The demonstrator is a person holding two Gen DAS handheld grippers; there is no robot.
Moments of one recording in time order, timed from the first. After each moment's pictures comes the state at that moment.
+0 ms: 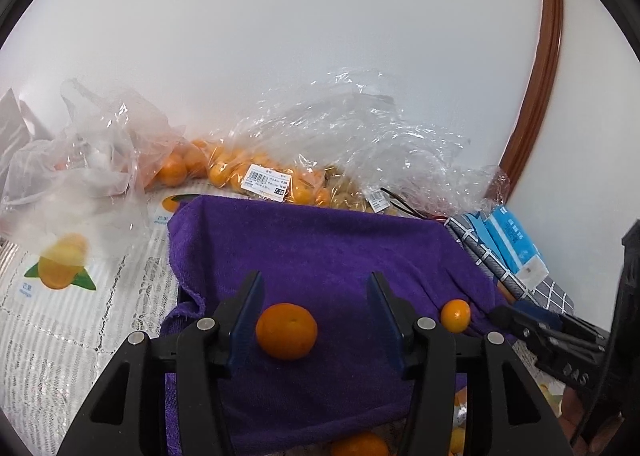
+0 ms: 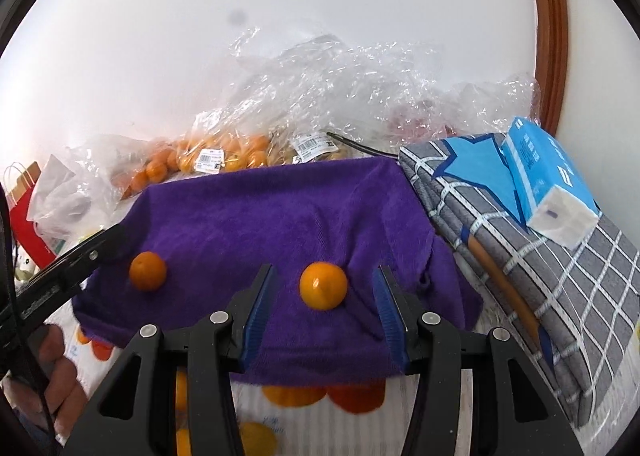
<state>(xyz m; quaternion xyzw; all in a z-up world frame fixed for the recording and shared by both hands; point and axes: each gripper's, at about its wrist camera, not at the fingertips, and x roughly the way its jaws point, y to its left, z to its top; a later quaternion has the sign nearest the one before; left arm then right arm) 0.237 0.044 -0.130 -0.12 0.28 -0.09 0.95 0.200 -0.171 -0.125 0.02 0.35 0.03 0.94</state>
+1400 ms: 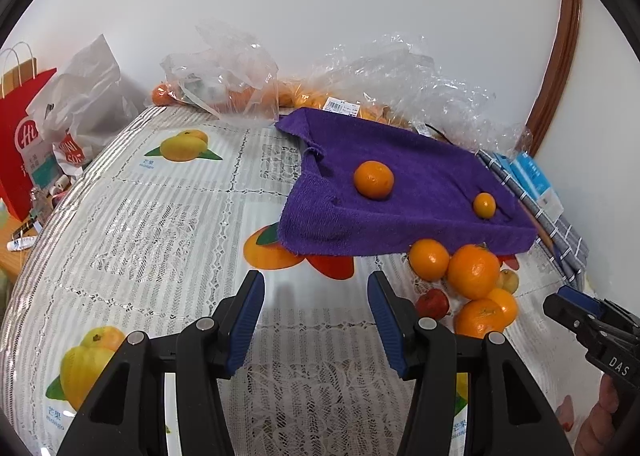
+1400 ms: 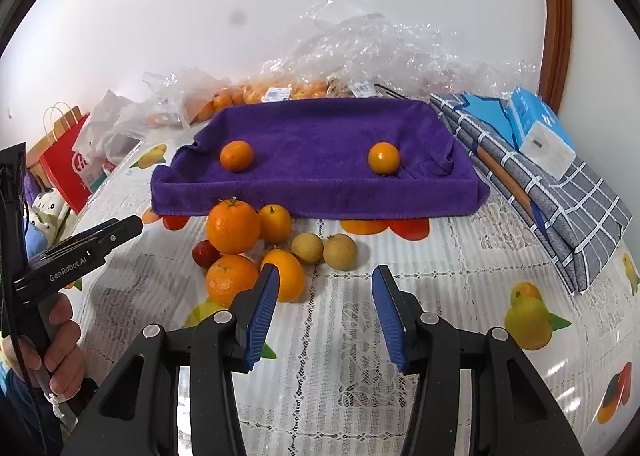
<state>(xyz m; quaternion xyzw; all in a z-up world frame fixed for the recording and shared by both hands) 0.117 0.099 -0.161 -0.10 0.35 -0.02 0.93 0.080 -0.134 -0.142 -0.01 0.38 0.07 0.92</state>
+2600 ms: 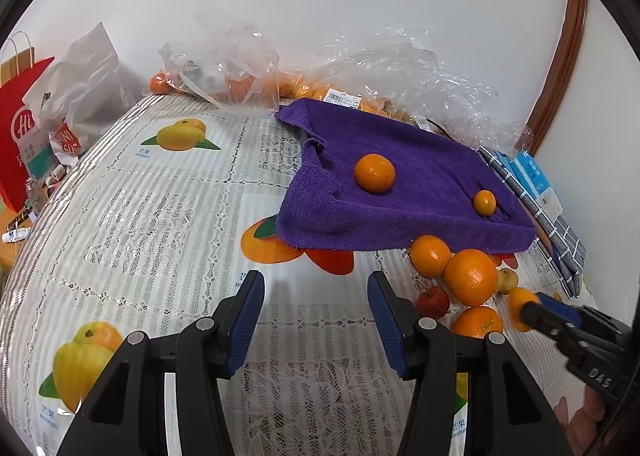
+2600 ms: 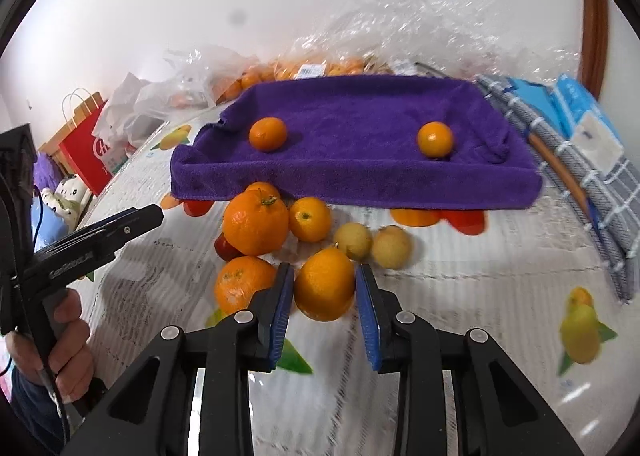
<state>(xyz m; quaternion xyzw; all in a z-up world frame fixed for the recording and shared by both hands) 0.120 0.100 -0.166 -0.12 0.37 -0.03 0.92 0.089 -0.122 -0.155 -0.01 0.40 0.12 0.91</state>
